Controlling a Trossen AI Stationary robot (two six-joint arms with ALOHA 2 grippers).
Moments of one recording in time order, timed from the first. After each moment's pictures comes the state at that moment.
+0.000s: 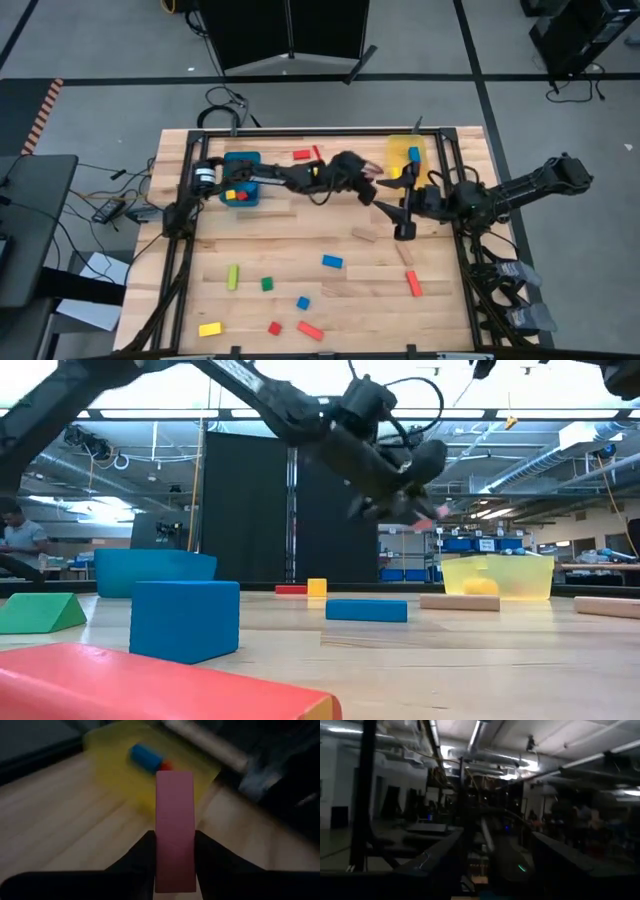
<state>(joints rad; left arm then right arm) 0.18 2.17 1.63 0.07 -0.19 -0.46 0.22 0.96 0.44 0.88 0.34 -0.23</state>
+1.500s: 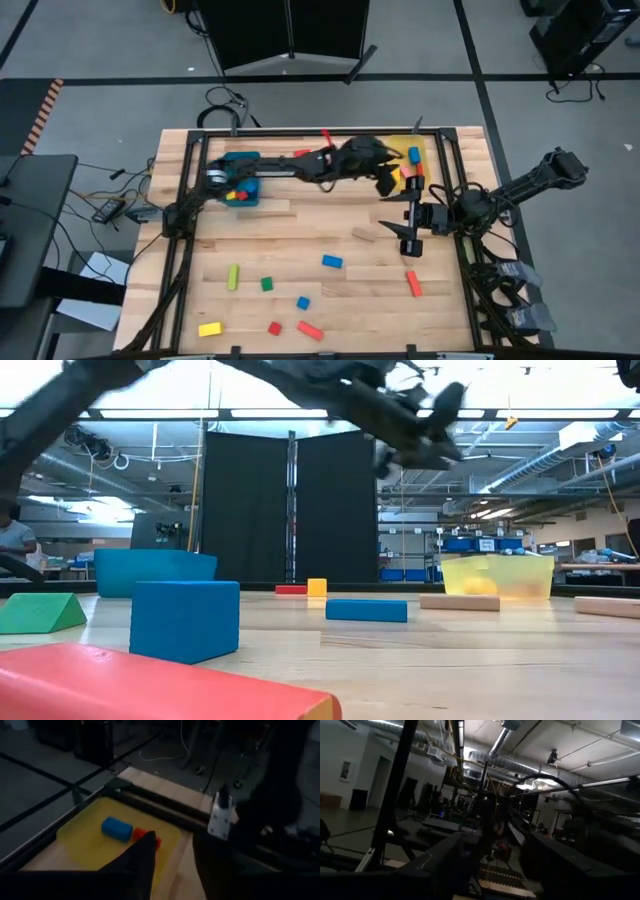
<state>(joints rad) 0.17 2.19 1.90 -0.02 -0.17 -0.23 0.36 0.96 0.44 0.88 0.35 -0.40</state>
